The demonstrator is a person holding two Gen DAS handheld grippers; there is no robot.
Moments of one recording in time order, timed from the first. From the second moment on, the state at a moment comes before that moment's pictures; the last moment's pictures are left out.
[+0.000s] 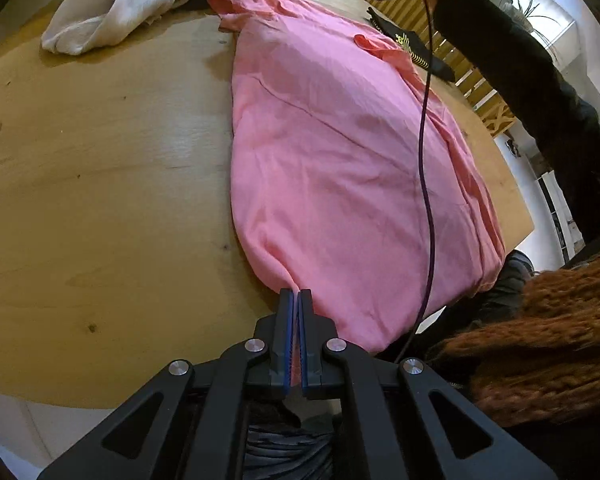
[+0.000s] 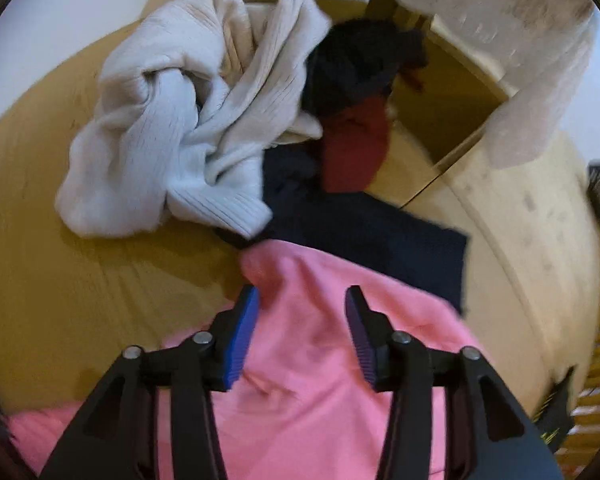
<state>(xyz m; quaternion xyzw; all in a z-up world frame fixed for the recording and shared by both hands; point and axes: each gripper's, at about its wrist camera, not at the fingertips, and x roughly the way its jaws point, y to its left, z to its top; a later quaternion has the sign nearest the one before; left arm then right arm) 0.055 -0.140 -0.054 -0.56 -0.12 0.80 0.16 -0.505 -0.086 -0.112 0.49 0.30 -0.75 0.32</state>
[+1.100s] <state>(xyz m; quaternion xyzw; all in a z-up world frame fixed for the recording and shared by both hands) 0.063 -0.133 -0.029 -0.50 -0.18 0.81 0.25 -0.522 -0.074 -0.094 0.51 0.21 -0.78 0.31</state>
